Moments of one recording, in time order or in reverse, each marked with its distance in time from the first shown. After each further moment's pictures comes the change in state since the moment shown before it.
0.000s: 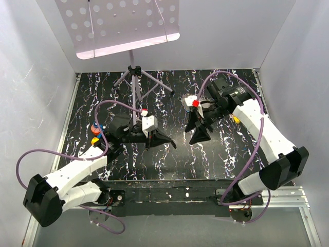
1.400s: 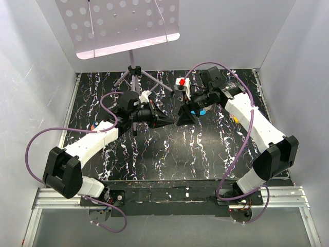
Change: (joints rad) left arm 0.142 0.348 0.304 -0.227 -0.125 -1.351; right arm 0.034 0.127 0.082 0.426 0.183 0.592
